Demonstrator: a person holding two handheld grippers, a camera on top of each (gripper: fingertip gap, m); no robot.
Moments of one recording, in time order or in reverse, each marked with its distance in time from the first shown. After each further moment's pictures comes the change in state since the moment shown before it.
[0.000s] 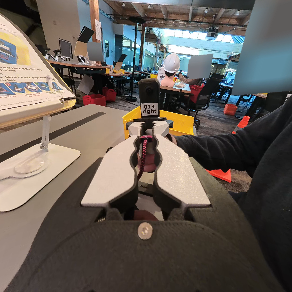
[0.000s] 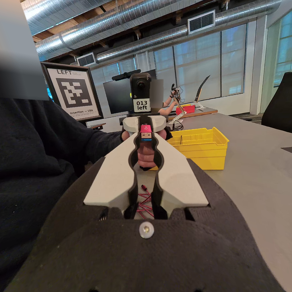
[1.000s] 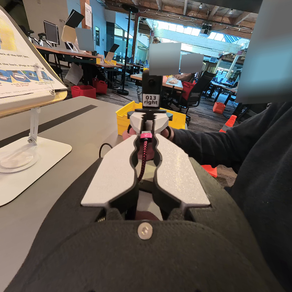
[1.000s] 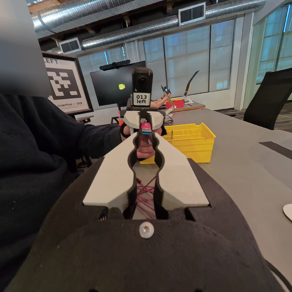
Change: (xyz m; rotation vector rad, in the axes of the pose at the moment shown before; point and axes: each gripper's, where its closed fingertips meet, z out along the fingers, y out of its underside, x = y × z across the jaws) left arm 0.000 -0.001 -0.005 -0.041 0.051 -0.062; right arm -0.001 -0.006 -0.012 -0.050 0.067 -0.044
